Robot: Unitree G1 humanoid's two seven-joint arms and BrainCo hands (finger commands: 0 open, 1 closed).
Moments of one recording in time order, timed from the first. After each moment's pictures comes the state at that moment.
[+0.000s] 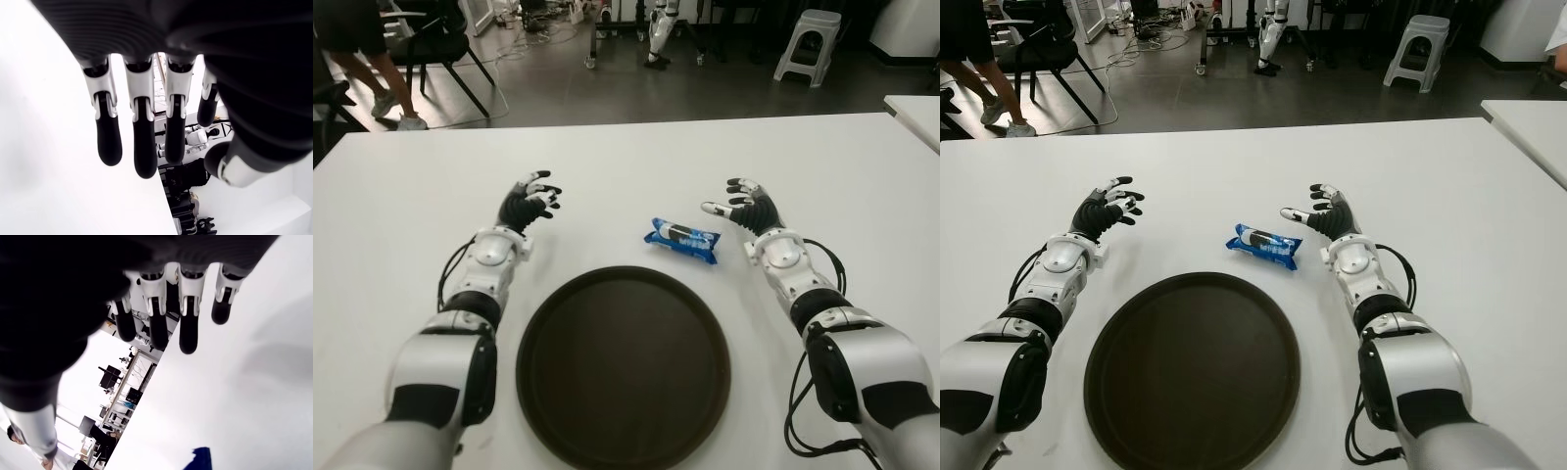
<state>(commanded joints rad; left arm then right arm) -0.81 0.16 0.10 1.31 0.09 -0.37 -0.08 -0.82 -0.13 -0.02 1.35 -0.25 -0.32 -0.14</state>
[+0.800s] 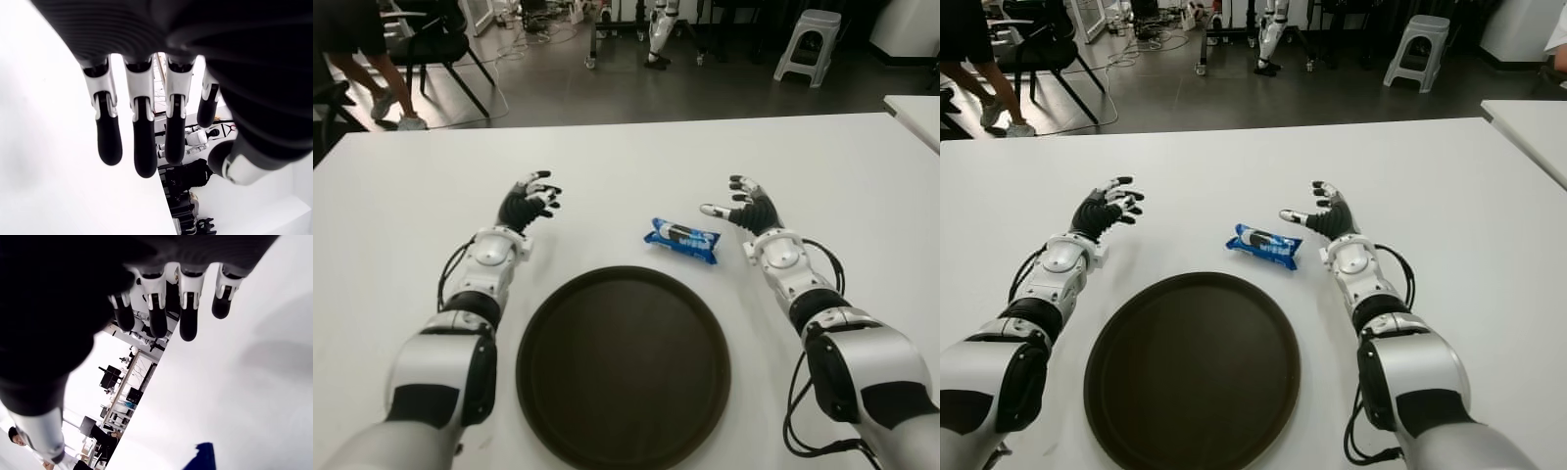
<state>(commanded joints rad) -0.81 0.16 0.10 1.31 0.09 -0.37 -0.08 -0.84 -0.14 -0.02 1.35 -0.25 -0.32 -0.14</state>
